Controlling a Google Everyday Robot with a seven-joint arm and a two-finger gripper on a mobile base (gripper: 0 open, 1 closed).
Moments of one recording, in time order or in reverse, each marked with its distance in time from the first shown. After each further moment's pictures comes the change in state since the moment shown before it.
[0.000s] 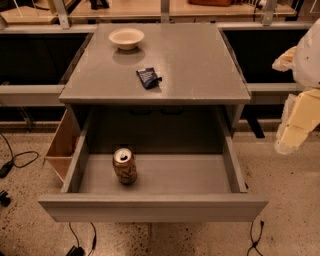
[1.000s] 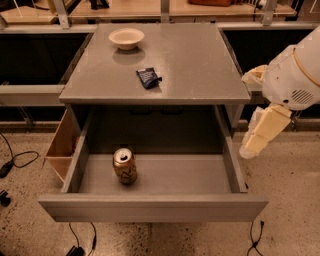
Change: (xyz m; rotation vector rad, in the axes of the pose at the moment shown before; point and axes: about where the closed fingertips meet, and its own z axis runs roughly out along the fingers) arm -0.036 -0.001 0.053 -0.033 -0.227 -0.016
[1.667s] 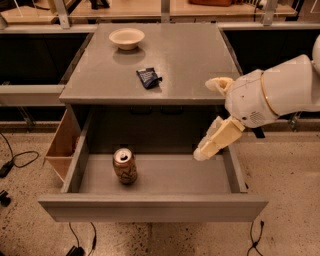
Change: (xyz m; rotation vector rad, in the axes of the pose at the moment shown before) arm -0.070 0.009 0.057 0.011 -0.381 -0.010
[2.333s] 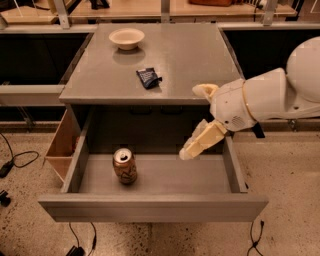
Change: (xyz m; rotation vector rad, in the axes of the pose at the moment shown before) arm 0.004 -0.006 0.037 -0.030 -0.077 0.029
